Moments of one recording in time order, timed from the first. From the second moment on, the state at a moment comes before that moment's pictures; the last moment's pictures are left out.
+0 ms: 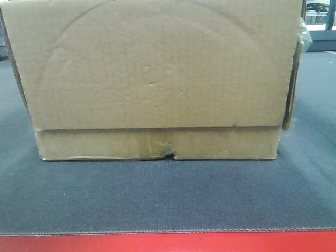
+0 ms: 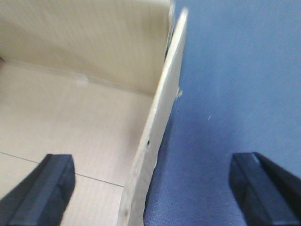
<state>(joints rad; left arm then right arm) -0.35 1.57 -1.65 0.35 0.80 -0.32 0.29 1.64 -1.75 0.07 0.95 0.00</state>
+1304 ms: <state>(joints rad) 0.00 0.42 -0.38 0.15 0.22 -0.16 0.05 0.56 -0.44 0.02 0.36 0.00</state>
